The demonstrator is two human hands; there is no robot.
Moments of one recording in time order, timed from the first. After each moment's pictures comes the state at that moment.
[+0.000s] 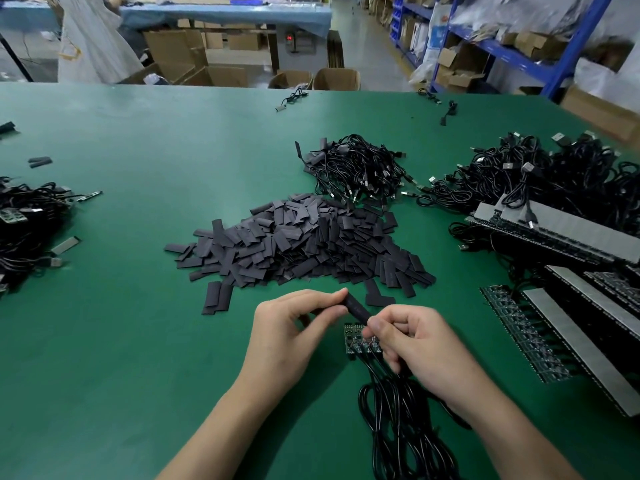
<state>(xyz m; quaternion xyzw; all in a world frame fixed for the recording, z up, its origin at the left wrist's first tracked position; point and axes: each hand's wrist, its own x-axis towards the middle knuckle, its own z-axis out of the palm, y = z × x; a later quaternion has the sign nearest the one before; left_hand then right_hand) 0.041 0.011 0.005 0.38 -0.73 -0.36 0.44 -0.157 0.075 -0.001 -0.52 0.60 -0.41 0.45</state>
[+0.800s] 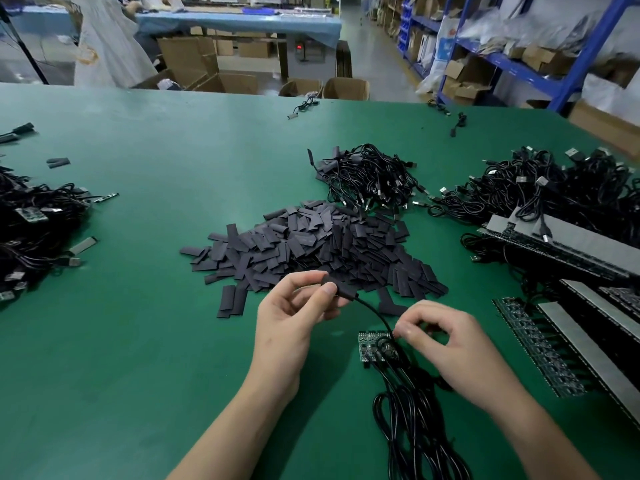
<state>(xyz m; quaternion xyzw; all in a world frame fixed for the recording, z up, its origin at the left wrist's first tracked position) 0.038 0.007 0.012 0.35 -0.41 -0.64 0.55 -0.173 0.077 0.015 -0.61 0.64 -0.36 0.28</state>
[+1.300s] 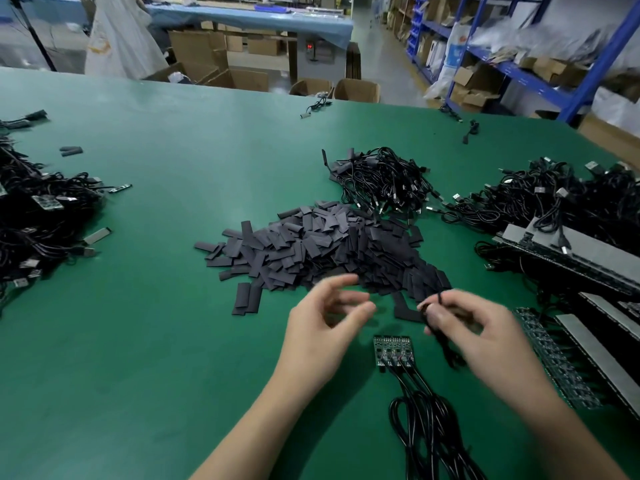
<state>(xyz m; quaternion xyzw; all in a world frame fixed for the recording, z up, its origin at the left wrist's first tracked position) 0.041 0.003 0.003 0.42 -0.61 -0.52 0.43 -0.173 0.073 0.031 -0.58 0.65 -0.41 0.26</state>
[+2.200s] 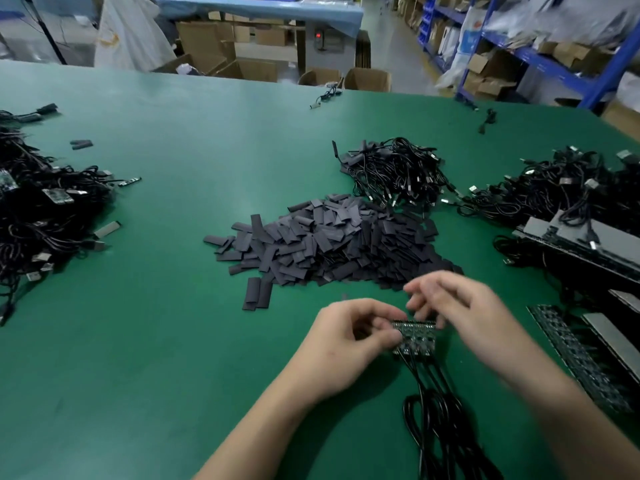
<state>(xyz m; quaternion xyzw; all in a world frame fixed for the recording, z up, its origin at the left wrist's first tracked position) 0.045 0.003 0.008 0.38 -0.67 -0.58 0.28 -0.154 0.042 0.042 -0.58 0.63 -0.38 0.36</state>
